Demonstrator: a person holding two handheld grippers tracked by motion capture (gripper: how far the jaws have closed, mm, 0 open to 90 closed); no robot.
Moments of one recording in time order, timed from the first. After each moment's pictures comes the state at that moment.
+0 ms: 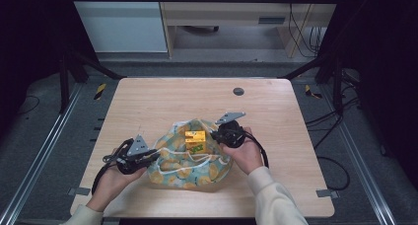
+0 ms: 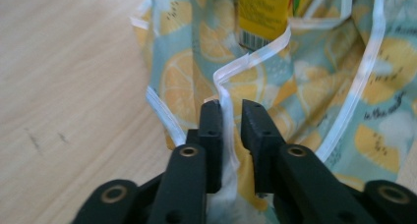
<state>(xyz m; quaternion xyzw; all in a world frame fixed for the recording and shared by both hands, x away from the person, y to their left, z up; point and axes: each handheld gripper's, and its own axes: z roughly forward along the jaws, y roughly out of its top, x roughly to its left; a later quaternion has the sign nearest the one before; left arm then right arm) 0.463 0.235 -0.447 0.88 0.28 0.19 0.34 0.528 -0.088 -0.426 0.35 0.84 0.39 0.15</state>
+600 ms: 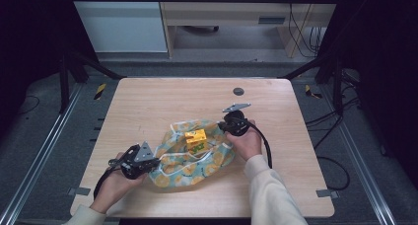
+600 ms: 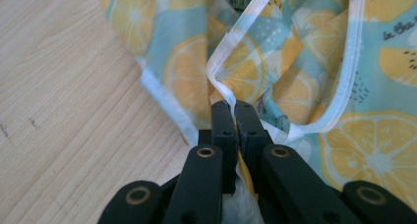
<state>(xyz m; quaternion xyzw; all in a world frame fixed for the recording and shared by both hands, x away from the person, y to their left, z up) 0.460 0.230 -0.463 0.90 0.26 0.18 0.30 0.573 -0.108 -0.447 0.42 0.81 0.37 0.15</state>
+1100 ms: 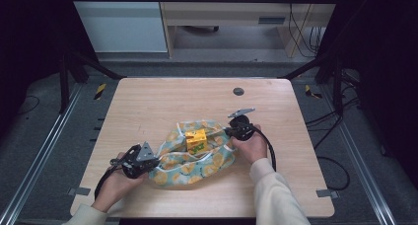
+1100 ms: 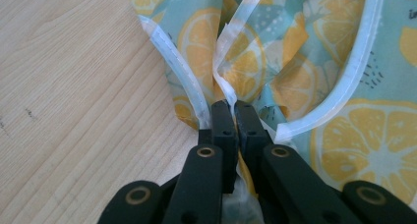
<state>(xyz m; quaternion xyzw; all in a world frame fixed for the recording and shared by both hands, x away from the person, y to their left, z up) 0.464 0.230 -0.471 0.91 0.26 0.18 0.28 0.568 -0.124 -0.464 0.43 0.82 0.34 0.15</state>
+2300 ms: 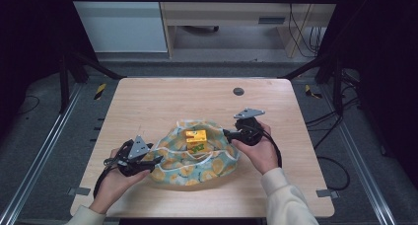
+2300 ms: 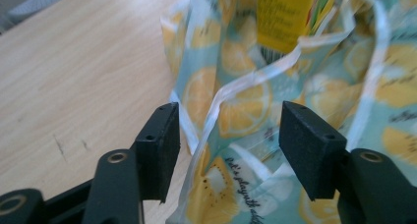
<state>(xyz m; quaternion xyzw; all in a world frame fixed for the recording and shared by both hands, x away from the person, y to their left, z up) 0.458 0.233 -0.441 0.86 0.28 0.24 0.36 0.526 -0.133 -0.414 0.40 0.80 0.38 0.22</state>
